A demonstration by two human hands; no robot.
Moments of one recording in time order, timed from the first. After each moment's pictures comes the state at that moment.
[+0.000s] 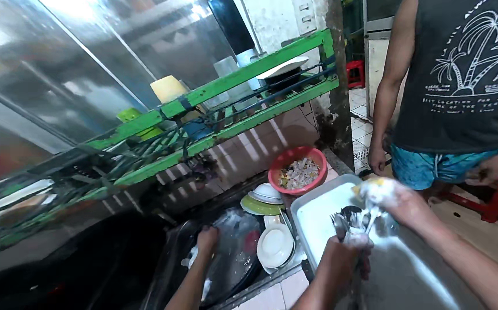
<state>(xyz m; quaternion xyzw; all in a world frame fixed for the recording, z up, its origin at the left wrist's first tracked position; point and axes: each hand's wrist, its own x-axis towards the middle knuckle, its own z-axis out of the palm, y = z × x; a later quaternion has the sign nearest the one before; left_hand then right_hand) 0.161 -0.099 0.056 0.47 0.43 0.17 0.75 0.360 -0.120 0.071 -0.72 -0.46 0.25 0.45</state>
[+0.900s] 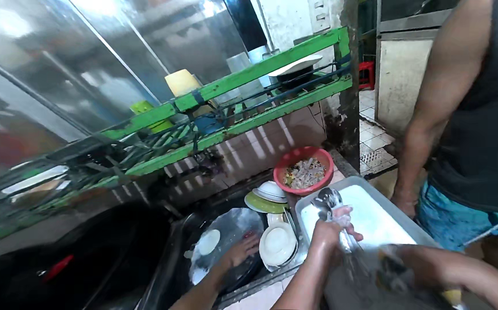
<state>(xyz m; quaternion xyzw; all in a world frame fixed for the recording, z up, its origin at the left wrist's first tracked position) 0.169 -0.053 0.053 0.44 0.41 0.30 0.74 0.352 -0.150 0.059 -0.60 -0.63 0.48 0.02</state>
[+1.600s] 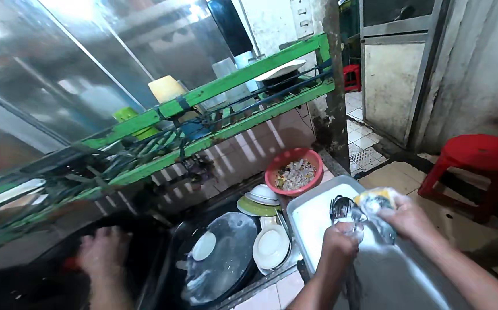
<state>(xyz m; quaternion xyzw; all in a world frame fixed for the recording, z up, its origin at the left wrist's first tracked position) 0.180 -0.088 0.052 0.60 0.47 0.19 0.62 0.353 -0.135 0.064 -0.73 -0.38 0.31 0.48</state>
